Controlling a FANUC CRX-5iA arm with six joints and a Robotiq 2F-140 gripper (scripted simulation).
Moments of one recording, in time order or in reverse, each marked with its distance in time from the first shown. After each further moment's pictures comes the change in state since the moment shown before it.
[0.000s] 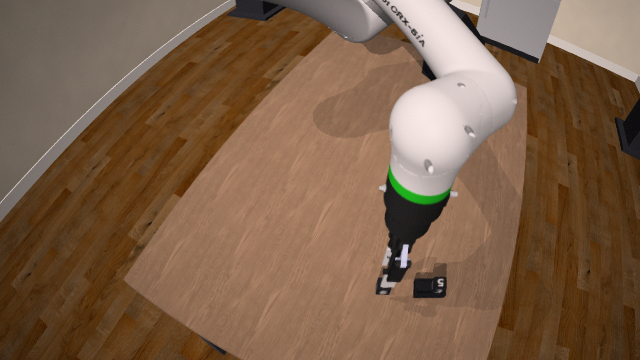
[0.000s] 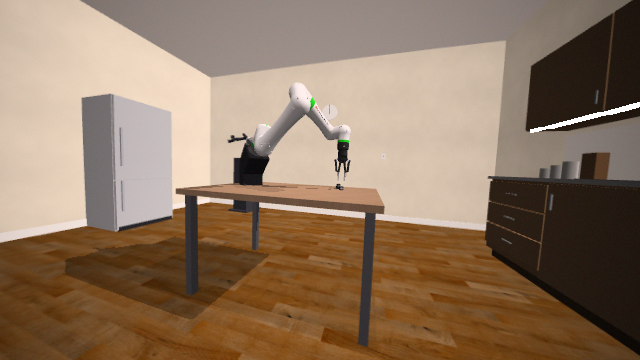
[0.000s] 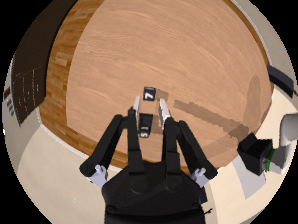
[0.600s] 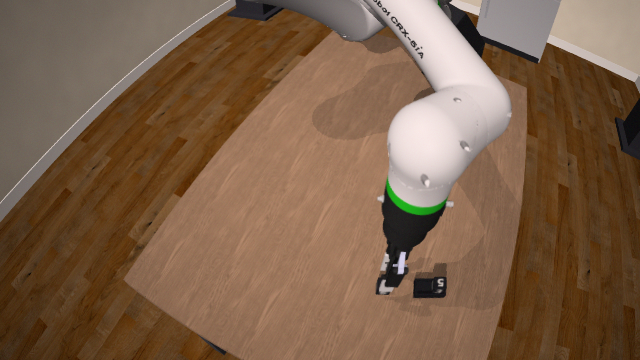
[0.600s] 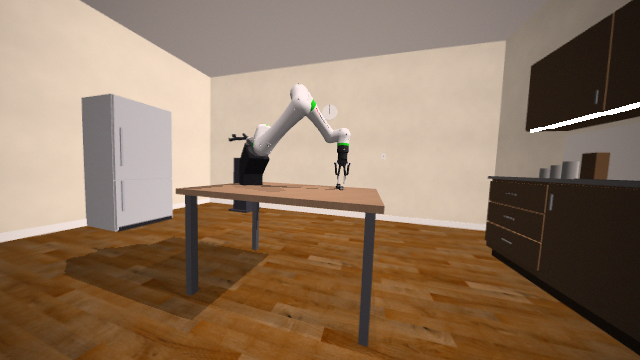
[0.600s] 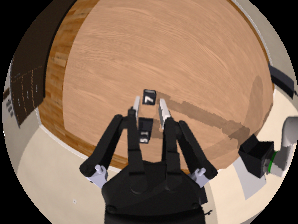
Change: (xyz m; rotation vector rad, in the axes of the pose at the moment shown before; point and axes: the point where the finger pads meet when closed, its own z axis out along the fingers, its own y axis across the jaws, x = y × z) arm 0.000 0.000 0.024 0.000 0.000 0.000
